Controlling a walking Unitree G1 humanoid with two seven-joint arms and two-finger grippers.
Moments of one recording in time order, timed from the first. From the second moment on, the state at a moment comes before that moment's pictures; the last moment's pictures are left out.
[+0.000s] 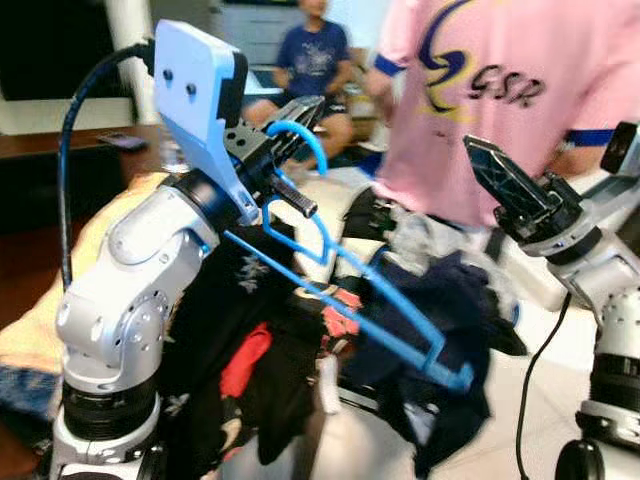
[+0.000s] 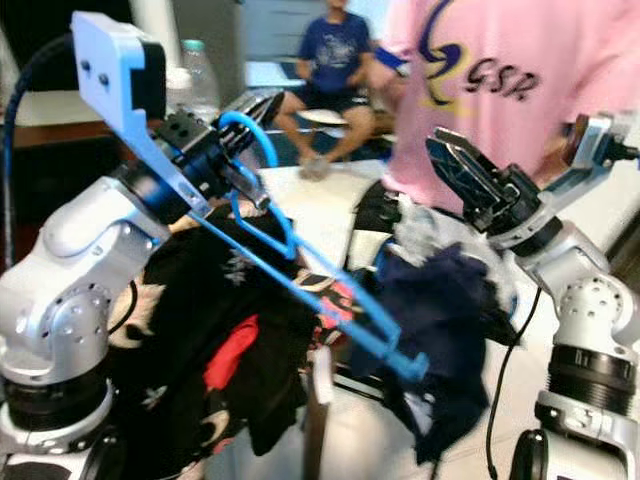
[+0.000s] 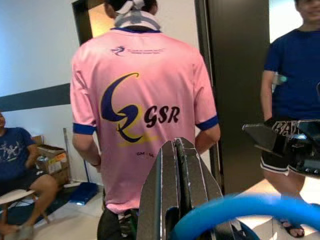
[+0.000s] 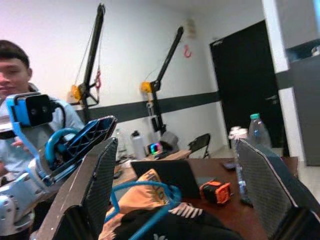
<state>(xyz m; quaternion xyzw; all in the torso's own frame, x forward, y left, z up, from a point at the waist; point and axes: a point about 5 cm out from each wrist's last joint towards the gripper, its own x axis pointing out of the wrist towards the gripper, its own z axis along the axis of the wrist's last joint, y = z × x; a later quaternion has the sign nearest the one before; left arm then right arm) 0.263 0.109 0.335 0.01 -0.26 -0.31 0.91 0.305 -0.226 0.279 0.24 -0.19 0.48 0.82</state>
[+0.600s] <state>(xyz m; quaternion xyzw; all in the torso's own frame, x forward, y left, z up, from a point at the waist) 0.267 0.104 0.327 0.03 -0.24 -0.31 0.92 0.310 -0.201 0.263 0.15 -0.10 0.48 0.86</state>
